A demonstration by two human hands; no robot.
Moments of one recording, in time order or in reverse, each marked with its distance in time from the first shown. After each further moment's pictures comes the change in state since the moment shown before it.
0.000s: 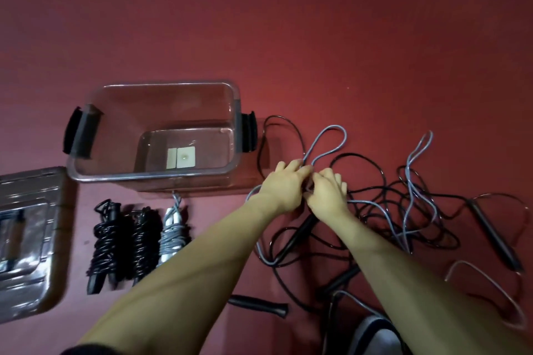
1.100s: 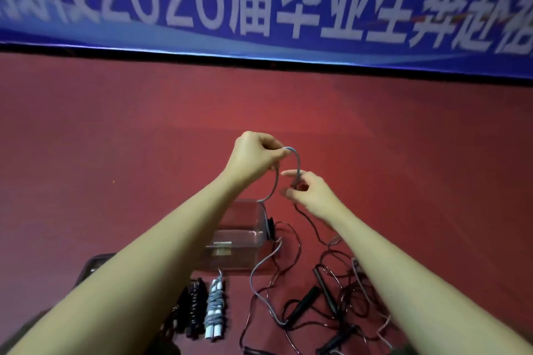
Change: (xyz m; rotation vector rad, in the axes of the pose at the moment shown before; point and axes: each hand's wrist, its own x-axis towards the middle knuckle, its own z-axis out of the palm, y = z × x) left_hand -0.255 0.102 -0.297 -0.538 0.846 0.139; right_hand -0.185 -0.135 -0.264 0.728 0.170 -0.535
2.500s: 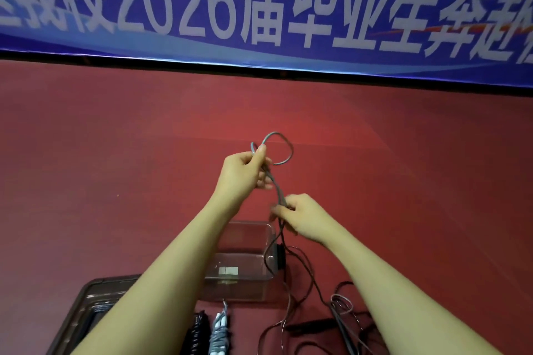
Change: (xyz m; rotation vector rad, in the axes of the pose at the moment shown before) left_hand 0.041 -0.044 -0.012 -0.480 0.152 -0.233; right_hand 0.055 -0.016 0.028 -0.194 -0.200 -0.027
